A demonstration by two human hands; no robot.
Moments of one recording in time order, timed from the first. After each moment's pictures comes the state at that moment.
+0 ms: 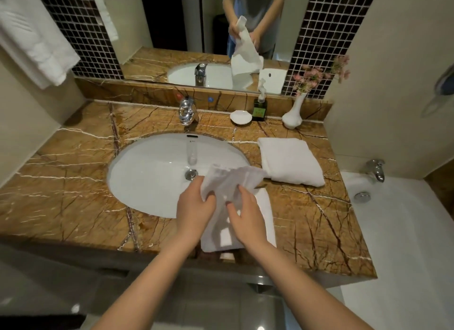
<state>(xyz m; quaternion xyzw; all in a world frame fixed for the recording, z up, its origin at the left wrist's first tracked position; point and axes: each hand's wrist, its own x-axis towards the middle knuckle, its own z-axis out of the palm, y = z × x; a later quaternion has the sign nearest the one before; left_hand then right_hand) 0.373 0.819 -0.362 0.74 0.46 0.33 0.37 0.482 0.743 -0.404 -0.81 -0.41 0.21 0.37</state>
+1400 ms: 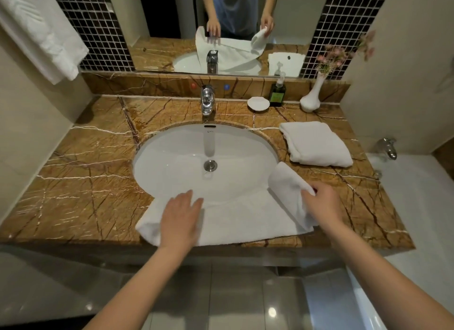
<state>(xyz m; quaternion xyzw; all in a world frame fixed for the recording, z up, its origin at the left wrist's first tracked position) 0.236 0.878 -0.435 0.92 0.37 0.10 -0.01 0.516 0.720 -0.396 -0.90 -0.24 0.13 0.34</state>
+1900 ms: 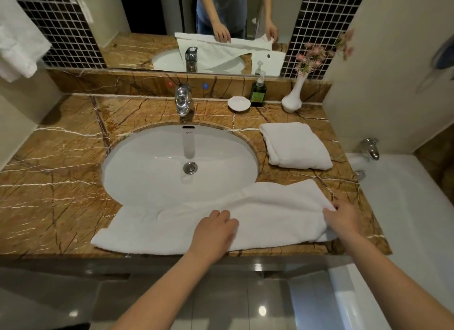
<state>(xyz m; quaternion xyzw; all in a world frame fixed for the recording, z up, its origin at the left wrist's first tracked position) 0.349 0.817 -0.452 0.97 0.23 -0.04 0.09 0.613 0.650 -0.432 -0.95 -0.11 0.15 0.26</state>
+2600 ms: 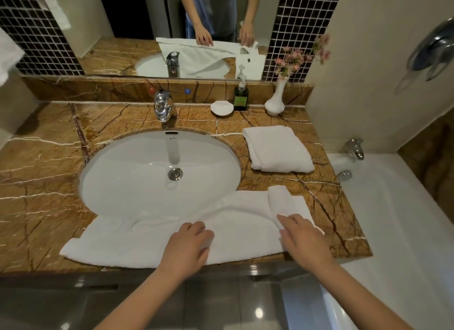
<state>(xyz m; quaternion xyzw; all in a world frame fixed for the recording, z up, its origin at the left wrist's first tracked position) 0.328 0.819 -0.458 0.96 0.24 0.00 0.14 0.565 0.630 -0.431 -0.88 -0.46 0.13 0.07</state>
